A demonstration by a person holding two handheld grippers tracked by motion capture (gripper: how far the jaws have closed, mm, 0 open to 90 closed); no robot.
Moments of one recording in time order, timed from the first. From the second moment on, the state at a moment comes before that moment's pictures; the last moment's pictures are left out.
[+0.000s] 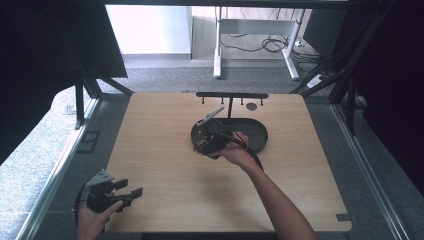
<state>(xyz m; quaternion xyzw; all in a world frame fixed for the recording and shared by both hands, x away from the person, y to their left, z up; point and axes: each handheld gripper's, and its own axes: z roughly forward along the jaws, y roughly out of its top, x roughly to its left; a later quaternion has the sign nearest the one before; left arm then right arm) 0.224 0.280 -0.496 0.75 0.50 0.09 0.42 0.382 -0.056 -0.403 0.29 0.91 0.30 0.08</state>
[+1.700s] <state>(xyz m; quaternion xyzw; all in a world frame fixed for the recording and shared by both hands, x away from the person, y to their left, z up) 0.223 0.282 -0.495 0.75 0.51 0.10 0.42 0.442 -0.107 -0.408 0.38 0.87 0.28 0.12</state>
